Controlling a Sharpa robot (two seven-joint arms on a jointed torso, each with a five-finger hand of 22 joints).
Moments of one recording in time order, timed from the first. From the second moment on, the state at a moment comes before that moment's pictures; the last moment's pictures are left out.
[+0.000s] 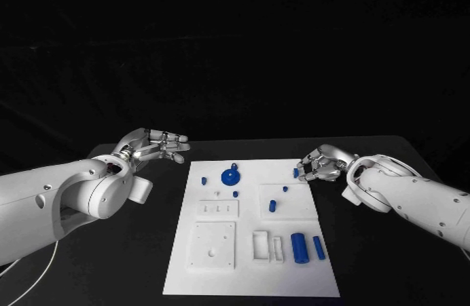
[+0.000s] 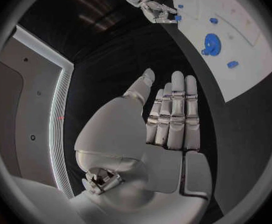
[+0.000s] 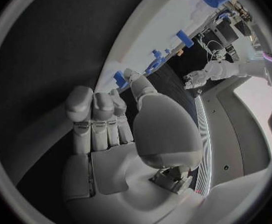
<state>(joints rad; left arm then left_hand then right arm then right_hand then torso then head) 1.47 -0.89 -0.22 1.49 -0.15 -0.34 0.27 1.36 -0.02 0.11 -0.19 0.11 1.03 0.14 0.07 0.06 1.17 0.10 0.06 0.06 1.23 0.03 0.51 0.10 0.05 0.93 0.01 0.60 0.38 1.08 -0.83 0.23 1.13 -1.24 -0.15 0.08 1.30 -0.12 0.09 -0.15 0.46 1.06 0.10 0.06 0.06 1.23 -0.01 1.08 1.16 1.43 -0.07 1.02 1.06 0.08 1.46 -0.09 0.90 1.31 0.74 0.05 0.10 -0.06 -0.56</state>
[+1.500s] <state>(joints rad) 1.47 -0.89 -0.22 1.49 -0.16 -0.34 0.26 1.36 -0.02 0.11 -0.19 0.11 1.03 0.14 0.07 0.06 1.17 0.10 0.06 0.06 1.24 0.03 0.50 0.11 0.05 0.93 0.01 0.60 0.39 1.07 -0.76 0.23 1.07 -1.27 -0.16 0.09 1.28 -0.10 0.26 -0.16 0.27 1.14 0.09 0.06 0.06 1.25 -0.01 1.11 1.18 1.44 -0.07 1.04 1.08 0.08 1.46 -0.09 0.93 1.31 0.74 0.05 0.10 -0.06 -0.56</state>
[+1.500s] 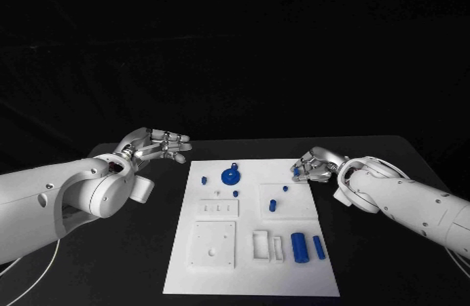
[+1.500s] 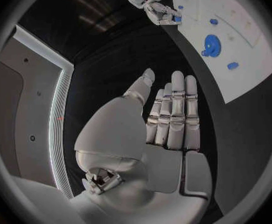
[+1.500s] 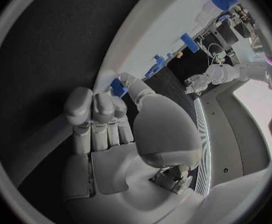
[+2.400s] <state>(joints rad) 1.47 -0.87 -0.22 1.48 -0.18 -0.32 0.21 1.33 0.01 0.11 -0.16 0.13 1.11 0.11 0.07 0.06 1.30 0.05 0.06 0.06 1.28 0.00 0.56 0.14 0.05 0.97 -0.01 0.63 0.41 1.09 -0.75 0.23 1.12 -1.33 -0.24 0.06 1.28 -0.08 0.41 -0.16 0.11 1.21 0.07 0.06 0.06 1.26 -0.02 1.11 1.19 1.45 -0.08 1.05 1.10 0.08 1.46 -0.10 0.96 1.31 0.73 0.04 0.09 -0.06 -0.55</state>
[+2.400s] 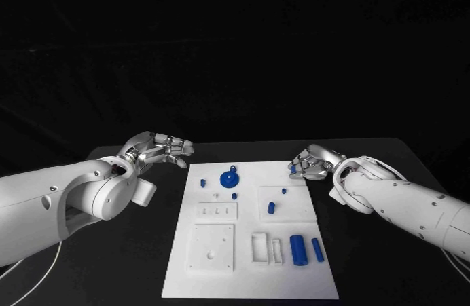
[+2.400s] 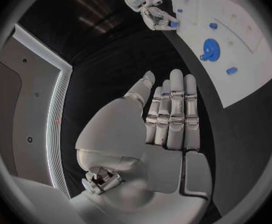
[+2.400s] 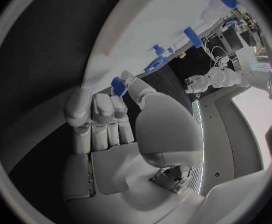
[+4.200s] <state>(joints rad) 1.51 -0.59 -0.22 1.34 -0.35 -0.28 -0.29 1.16 -0.11 0.08 0.21 0.05 1.13 0.08 0.07 0.06 1.47 0.00 0.07 0.07 1.38 -0.06 0.75 0.36 0.04 1.09 -0.08 0.68 0.51 1.17 -0.53 0.20 1.38 -1.63 -0.19 -0.37 1.27 -0.11 0.47 -0.14 0.15 1.21 0.07 0.06 0.07 1.27 -0.02 1.10 1.18 1.45 -0.09 1.05 1.11 0.08 1.47 -0.10 0.96 1.31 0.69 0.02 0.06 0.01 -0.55</state>
